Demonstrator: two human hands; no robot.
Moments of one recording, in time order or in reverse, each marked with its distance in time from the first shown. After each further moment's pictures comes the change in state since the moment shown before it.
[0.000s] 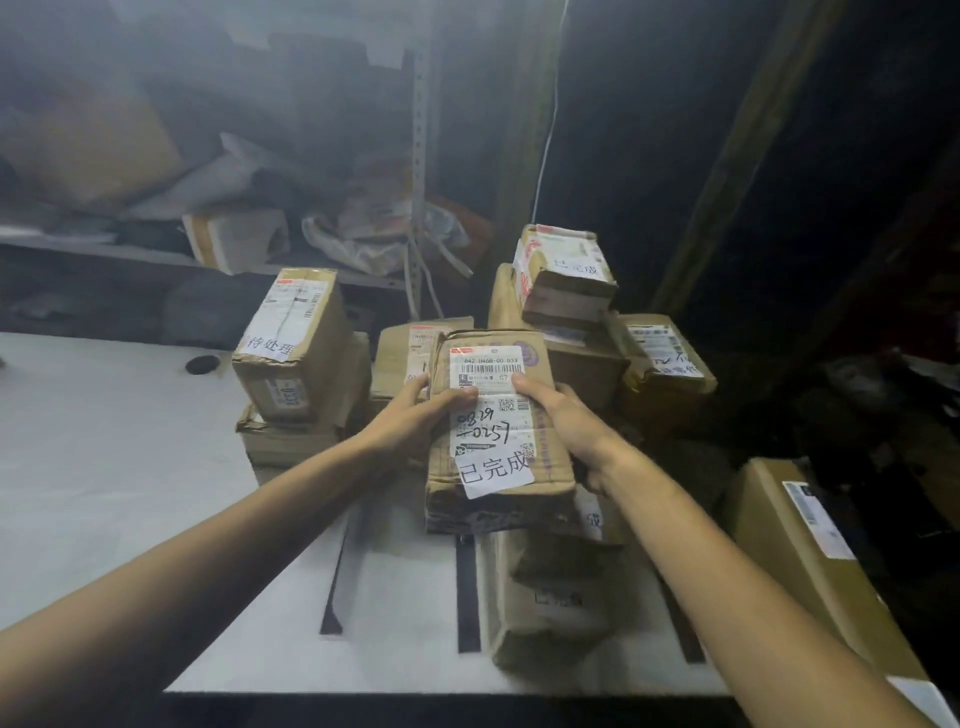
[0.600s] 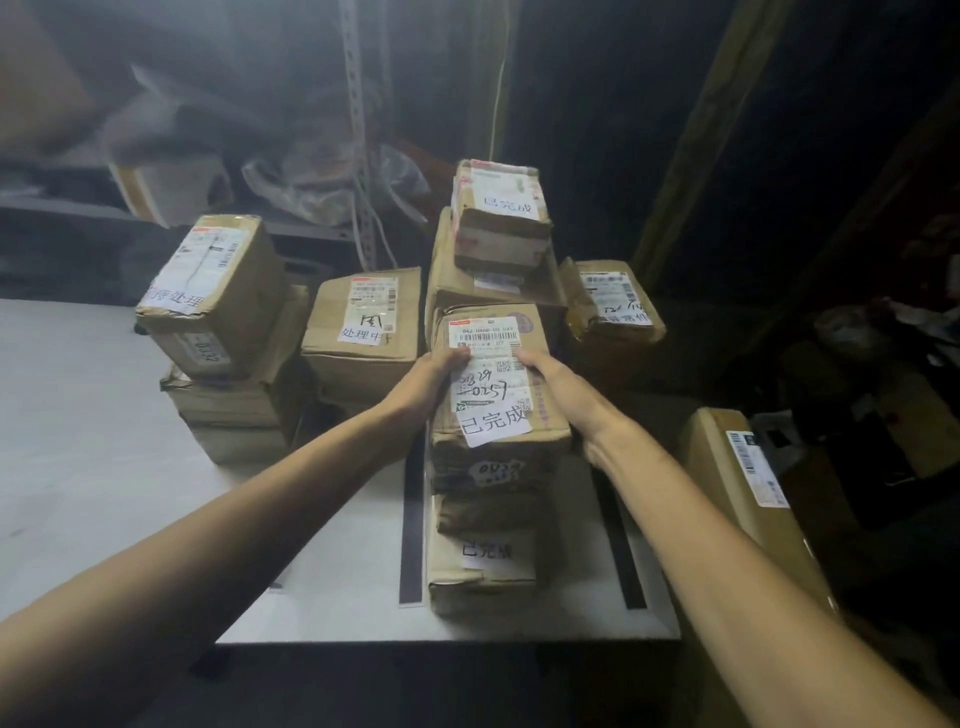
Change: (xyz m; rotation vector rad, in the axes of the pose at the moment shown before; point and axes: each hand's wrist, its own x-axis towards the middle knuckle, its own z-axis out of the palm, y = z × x) left_hand 0.032 -0.028 0.096 0.047 0.017 -0.099; right_hand 0.000 0.032 -0.080 0.062 -0.011 0.051
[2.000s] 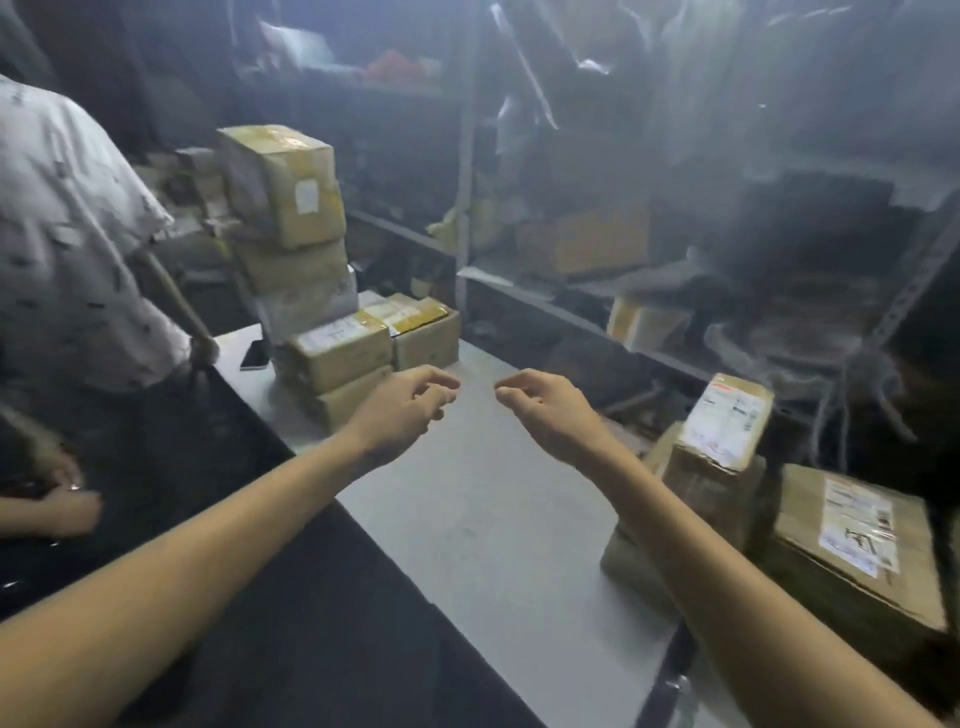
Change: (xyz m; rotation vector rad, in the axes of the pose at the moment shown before) left_hand -0.318 0.037 -0.390 0.555 0.972 0.212; right_hand -0.063 -0.107 0.503 -0.716 -0.572 -0.757
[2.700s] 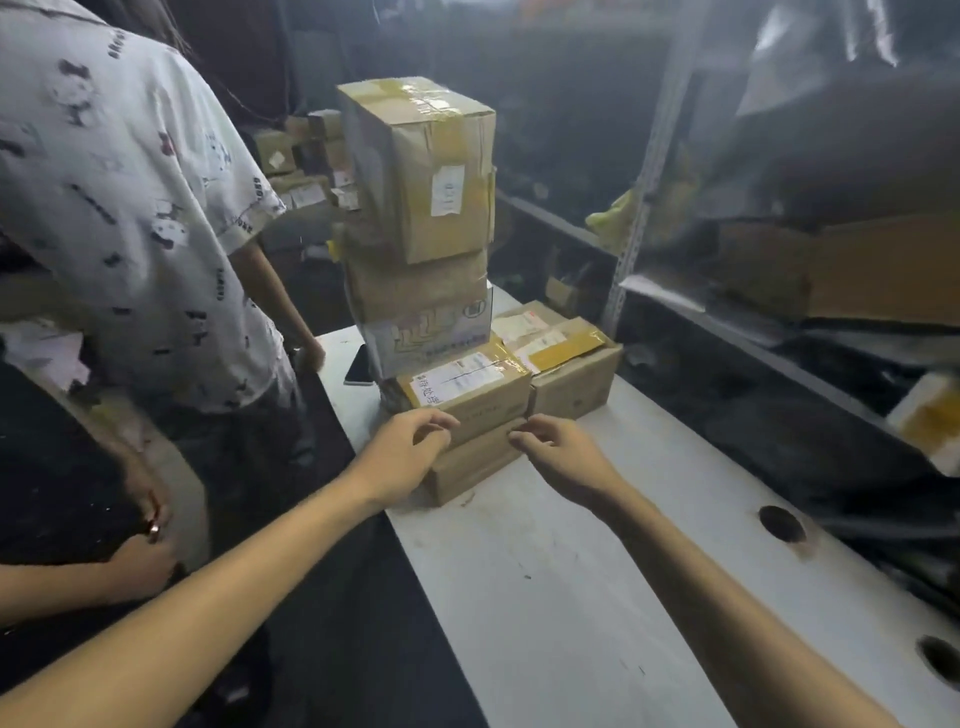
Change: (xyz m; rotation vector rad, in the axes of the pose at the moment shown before) left_hand 0.205 -0.205 -0.133 0.035 0.127 -0.270; right_hand 0.308 0.001 0.195 0.071 -0.343 0.011
